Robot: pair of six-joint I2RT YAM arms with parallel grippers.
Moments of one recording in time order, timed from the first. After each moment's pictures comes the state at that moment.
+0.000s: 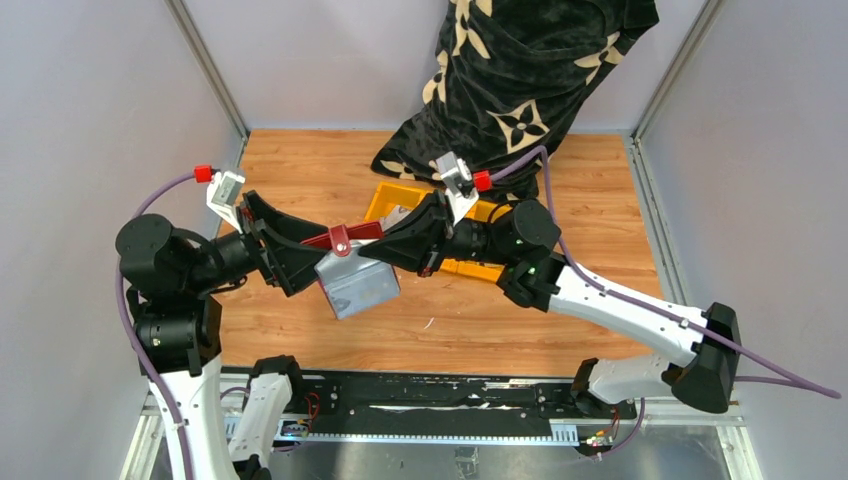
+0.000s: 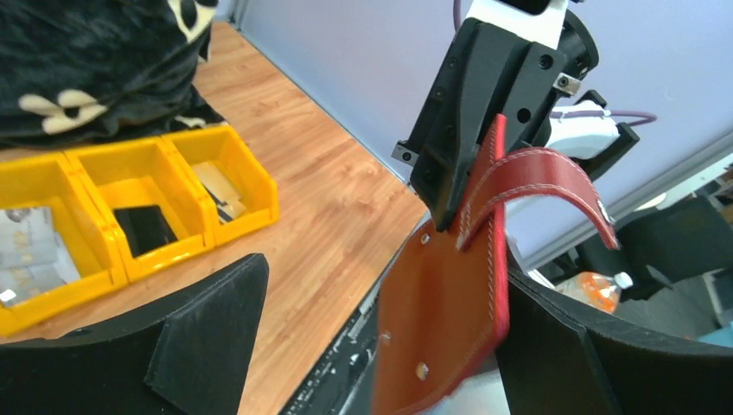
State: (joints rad) left arm 0.15 0.69 1.30 -0.62 1.21 -0.53; right arm 1.06 1.28 1.14 0.64 -0.56 0.48
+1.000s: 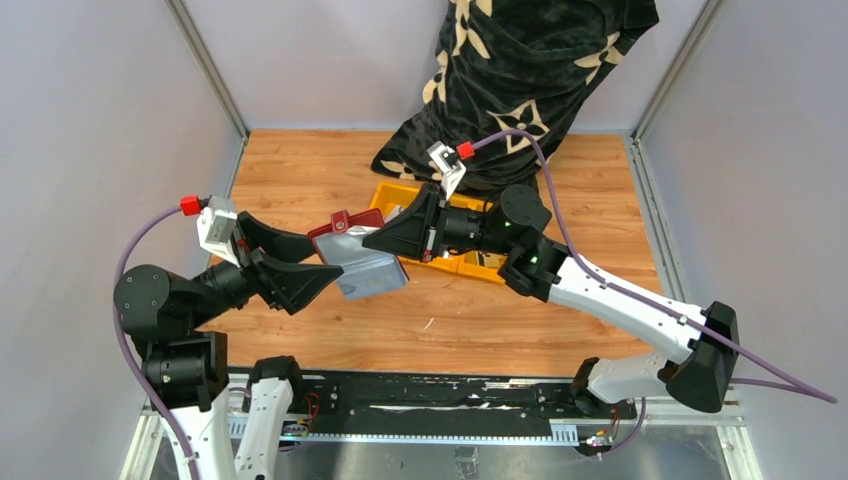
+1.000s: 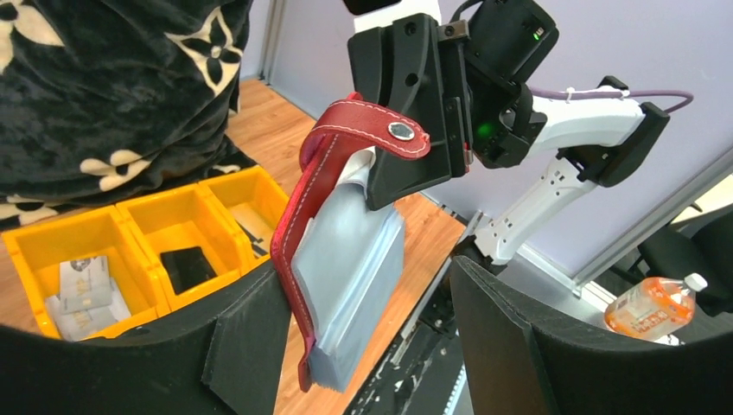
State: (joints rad) left arm 0.15 0.52 1.16 -0.40 1.13 -0.57; right arm 0.99 1.27 1.17 0.42 -0.51 0.82
